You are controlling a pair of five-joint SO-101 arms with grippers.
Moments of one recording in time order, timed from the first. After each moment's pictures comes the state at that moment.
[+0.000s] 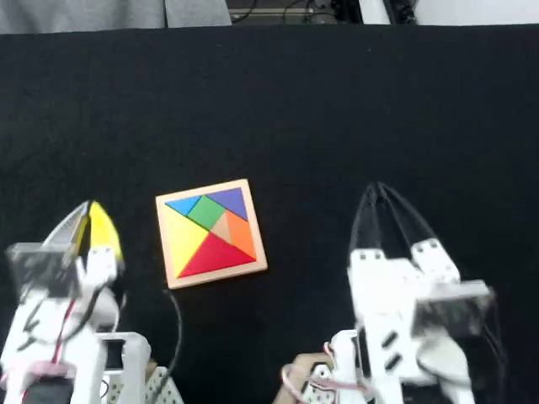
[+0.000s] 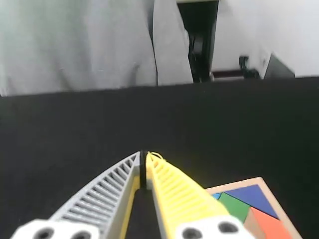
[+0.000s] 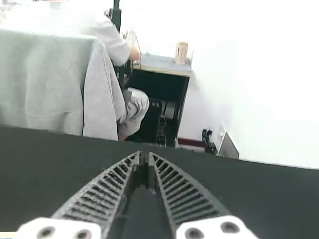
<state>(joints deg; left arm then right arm) -7.7 -104.3 62.8 65.5 -7.3 -1.7 -103.5 56.6 57.9 5.8</state>
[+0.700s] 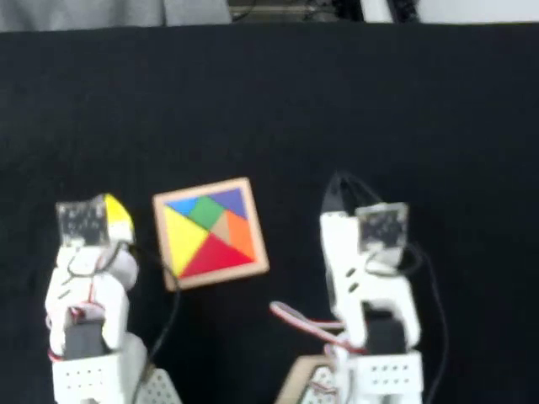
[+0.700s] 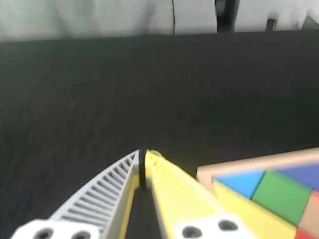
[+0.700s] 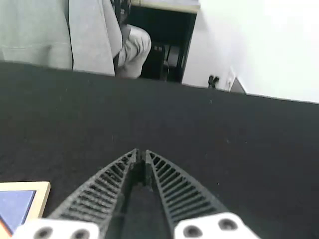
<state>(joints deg) -12.7 -103.8 96.2 40.7 -7.3 -1.8 -103.5 96.6 28.8 5.8</state>
